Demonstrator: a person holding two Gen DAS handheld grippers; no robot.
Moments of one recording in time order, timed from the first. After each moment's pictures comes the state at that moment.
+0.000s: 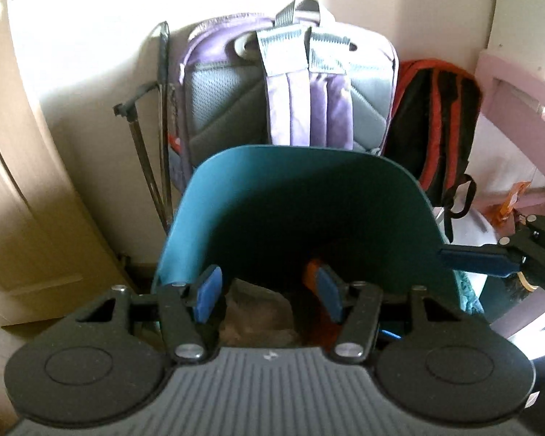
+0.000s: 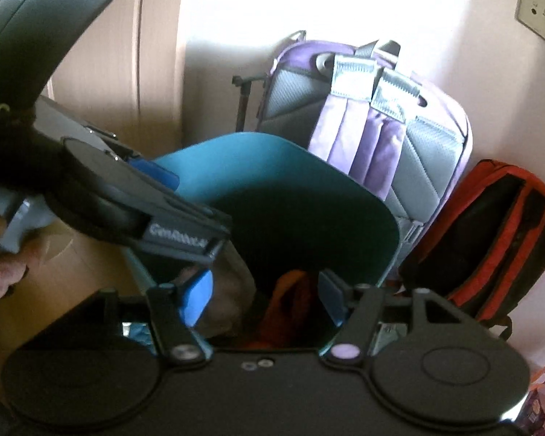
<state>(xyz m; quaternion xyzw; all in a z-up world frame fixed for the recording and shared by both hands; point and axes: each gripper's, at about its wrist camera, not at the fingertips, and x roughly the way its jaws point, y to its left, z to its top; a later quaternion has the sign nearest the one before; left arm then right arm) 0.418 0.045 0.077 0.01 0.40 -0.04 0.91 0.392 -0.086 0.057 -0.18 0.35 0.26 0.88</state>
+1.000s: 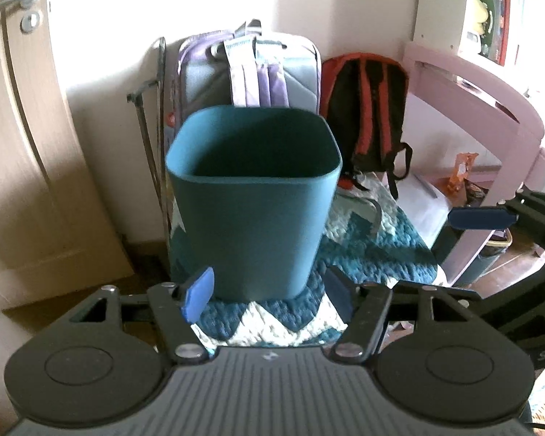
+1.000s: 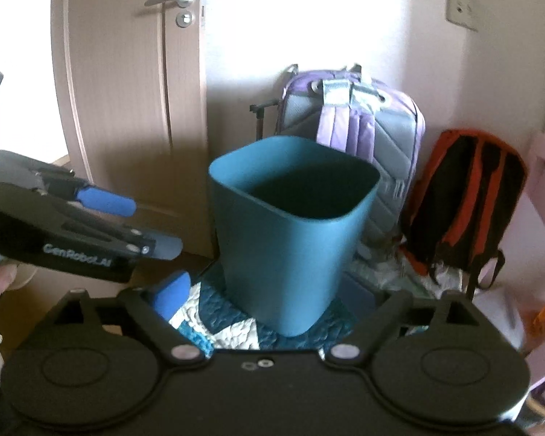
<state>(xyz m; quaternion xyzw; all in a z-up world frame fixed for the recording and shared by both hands) 0.209 0.031 0.092 0.01 0.38 -0.07 0.92 0.220 -0.150 0.083 -0.10 0.32 0.25 0.91</state>
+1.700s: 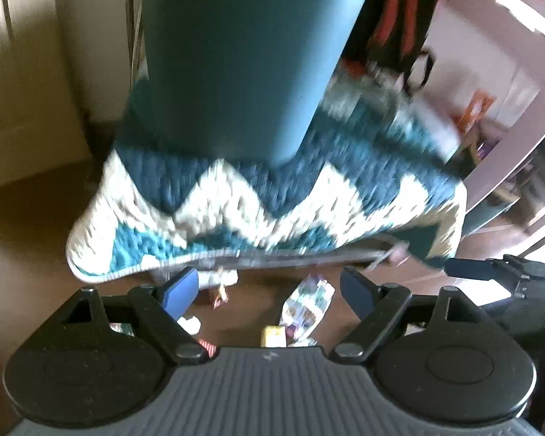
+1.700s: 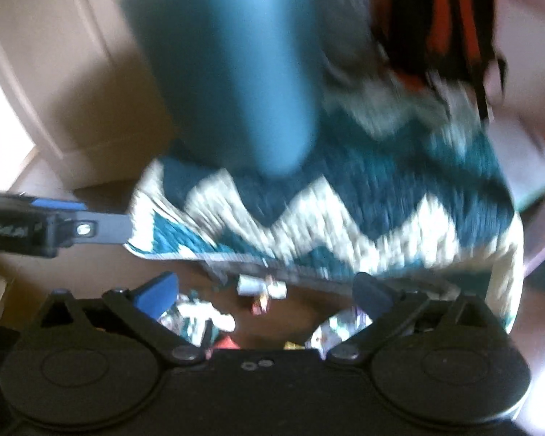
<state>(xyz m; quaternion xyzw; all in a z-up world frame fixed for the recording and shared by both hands) 0.218 0.019 -0.115 -0.06 0.50 -0.08 0.86 0.213 -0.195 -0.123 0.01 0.48 0.18 0.86</state>
